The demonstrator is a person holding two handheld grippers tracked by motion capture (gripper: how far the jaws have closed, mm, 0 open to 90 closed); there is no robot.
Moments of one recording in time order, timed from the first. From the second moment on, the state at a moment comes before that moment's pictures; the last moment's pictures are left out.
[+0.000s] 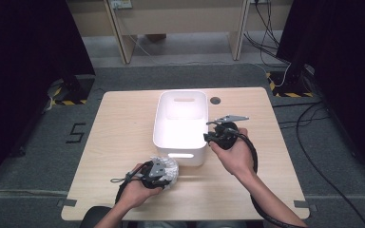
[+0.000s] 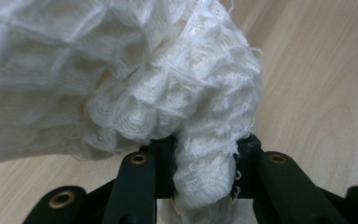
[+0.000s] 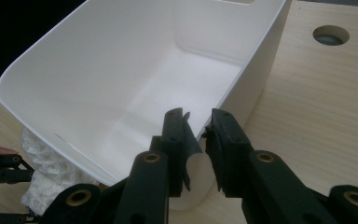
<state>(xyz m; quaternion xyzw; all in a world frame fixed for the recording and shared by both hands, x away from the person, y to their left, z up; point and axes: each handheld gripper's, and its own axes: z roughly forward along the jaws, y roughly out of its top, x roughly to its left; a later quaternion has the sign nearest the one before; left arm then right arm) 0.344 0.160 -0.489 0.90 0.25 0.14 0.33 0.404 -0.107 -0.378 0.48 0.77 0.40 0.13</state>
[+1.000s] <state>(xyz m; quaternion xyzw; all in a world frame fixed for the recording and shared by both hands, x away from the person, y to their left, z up) 0.331 0.149 -0.452 0.88 0.23 0.16 0.38 0.404 -0.107 -0.378 0.48 0.77 0.40 0.14</state>
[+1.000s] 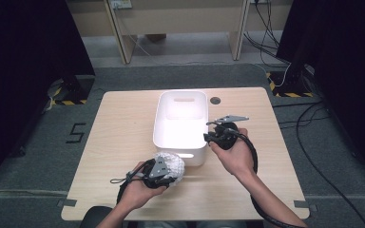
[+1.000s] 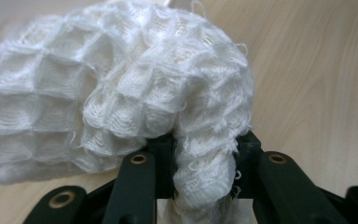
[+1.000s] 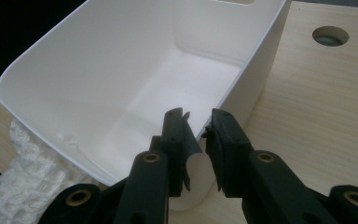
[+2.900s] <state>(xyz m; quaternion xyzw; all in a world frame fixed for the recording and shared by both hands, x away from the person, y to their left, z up) 0.333 0.120 -0.420 0.87 0.19 0.17 0.42 0.403 -0.107 -0.379 0.48 0.77 0.40 0.14</state>
